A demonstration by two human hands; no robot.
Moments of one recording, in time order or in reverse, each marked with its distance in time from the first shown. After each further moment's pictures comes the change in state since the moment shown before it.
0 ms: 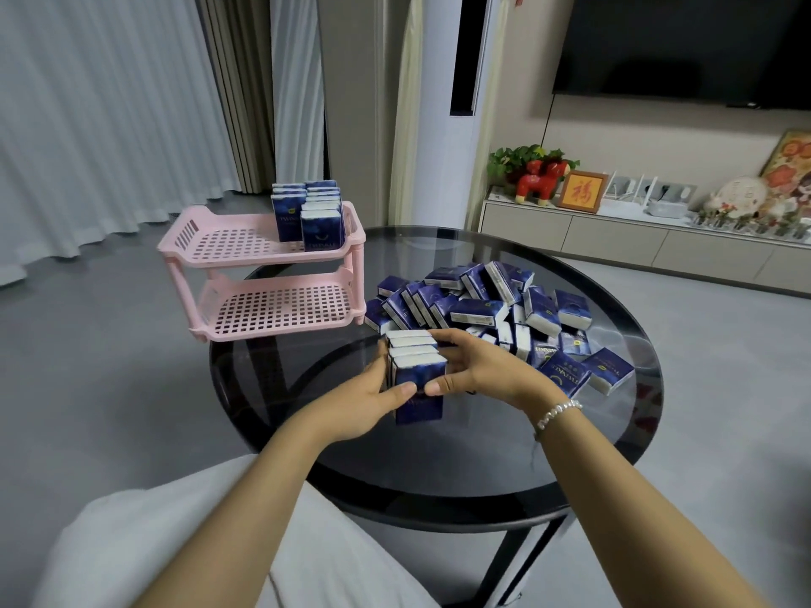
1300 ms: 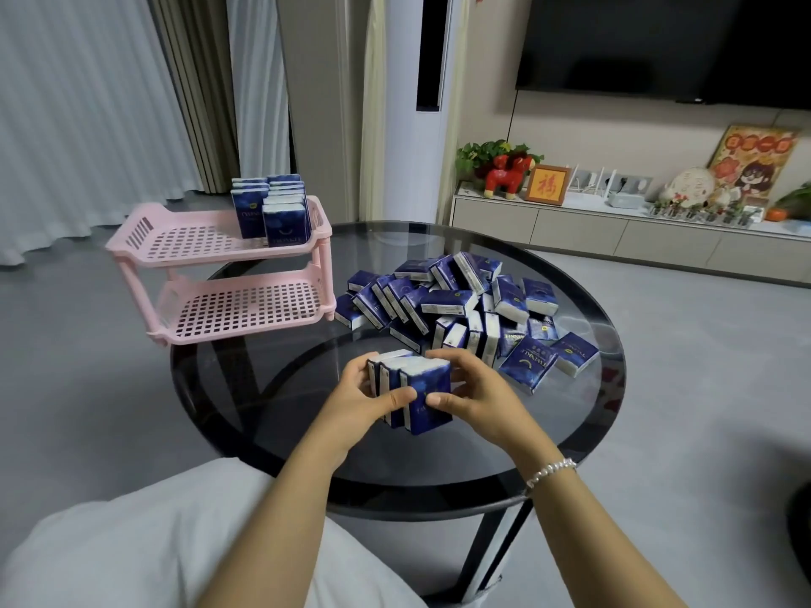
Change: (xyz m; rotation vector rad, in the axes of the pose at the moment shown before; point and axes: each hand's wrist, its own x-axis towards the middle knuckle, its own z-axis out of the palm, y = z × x) left_hand 0.018 -0.018 0.051 -0.576 0.255 -0.010; right_hand -0.045 0.042 0.027 -0.067 0.430 -0.162
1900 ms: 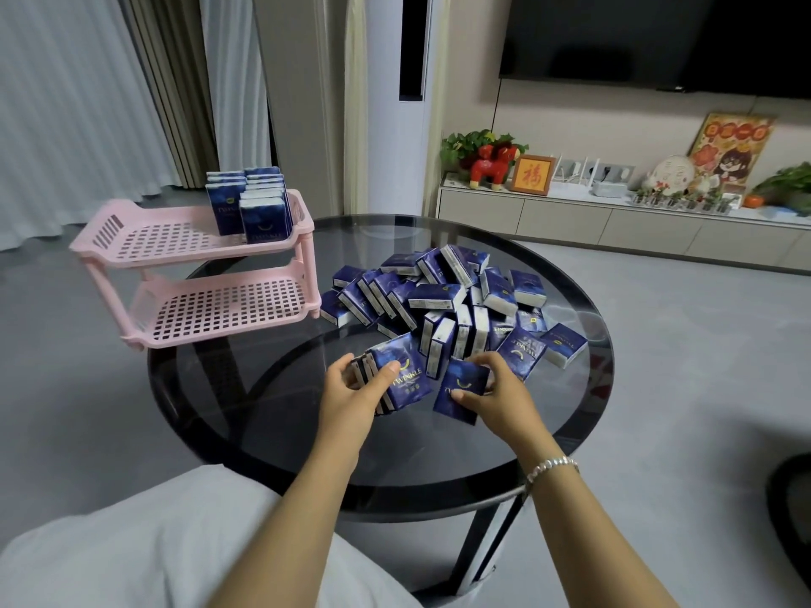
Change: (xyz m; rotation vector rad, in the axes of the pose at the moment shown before) left_hand 0.001 0.003 0.026 -0.199 0.277 0.019; right_hand -0.008 0.016 -0.014 -0.176 0.260 0.337
